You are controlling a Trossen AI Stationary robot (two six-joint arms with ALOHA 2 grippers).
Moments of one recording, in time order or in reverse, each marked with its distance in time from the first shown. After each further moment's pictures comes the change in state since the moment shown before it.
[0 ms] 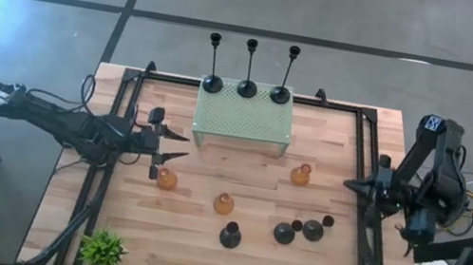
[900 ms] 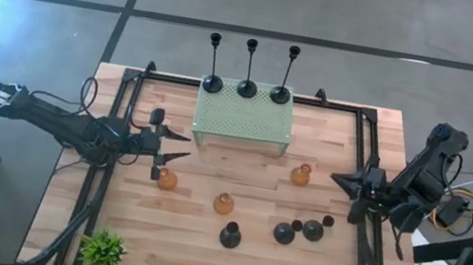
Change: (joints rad) left arm 0.002 0.004 -0.067 0.165 0.000 0.038; right arm -0.282 -0.158 -0.257 0.724 0.069 -0.680
